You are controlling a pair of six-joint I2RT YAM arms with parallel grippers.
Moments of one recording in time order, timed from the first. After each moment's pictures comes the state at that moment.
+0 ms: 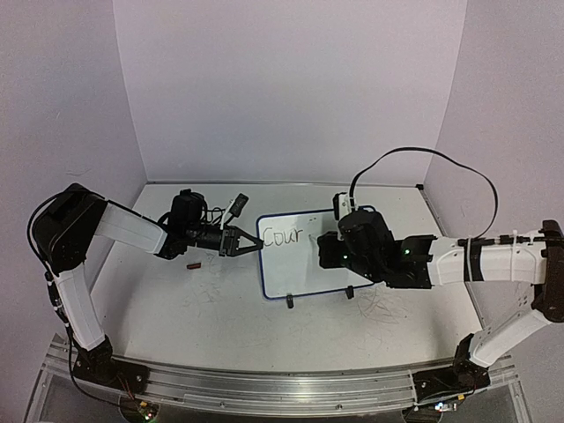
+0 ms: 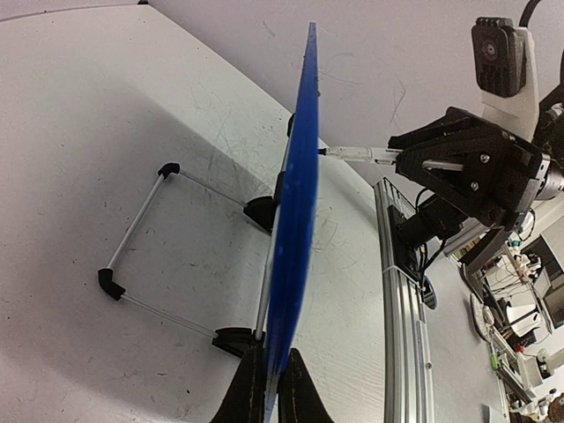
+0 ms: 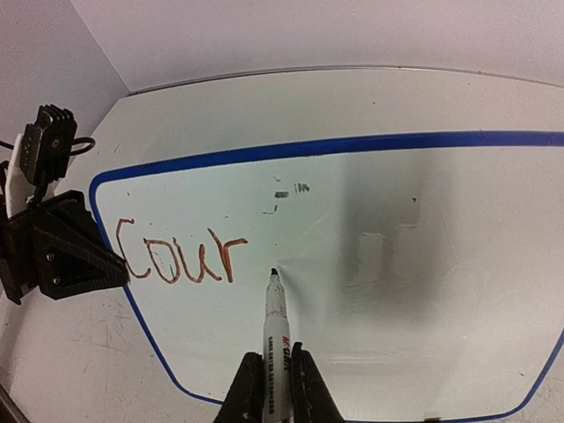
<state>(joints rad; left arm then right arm) -0.56 1.84 0.91 0.54 0.94 -0.33 1.01 1.45 0.93 -0.03 0.48 0.59</state>
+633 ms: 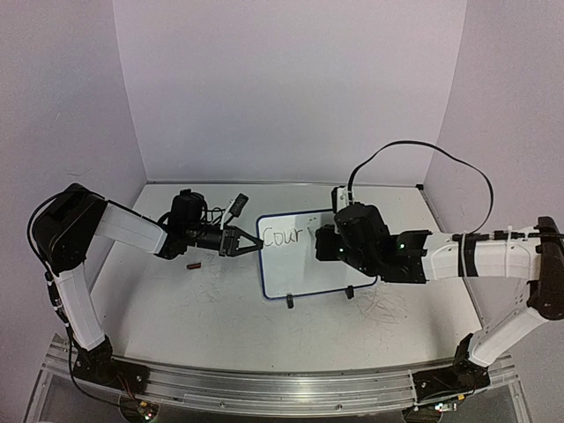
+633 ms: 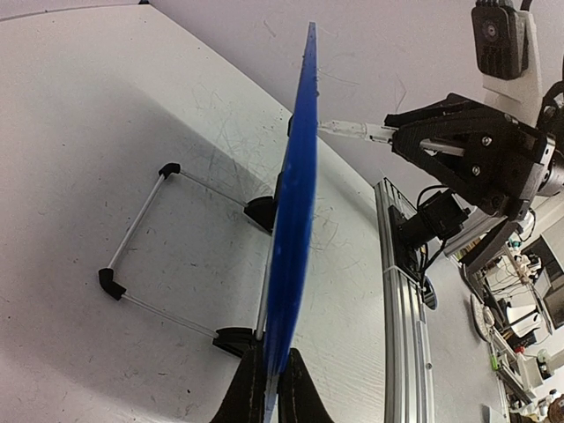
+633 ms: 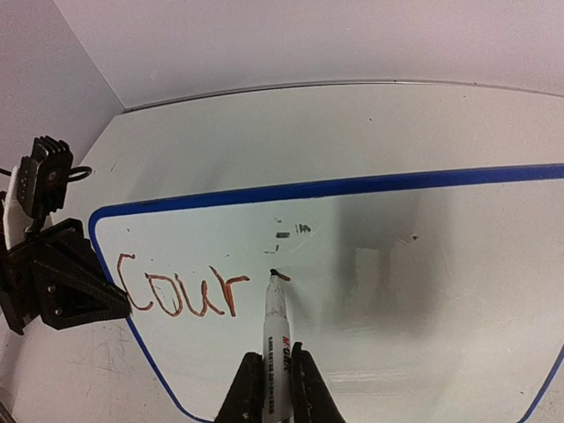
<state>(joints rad) -0.56 1.84 0.91 0.54 0.94 -0.33 0.99 1.49 0.97 -0.01 0.50 0.59</state>
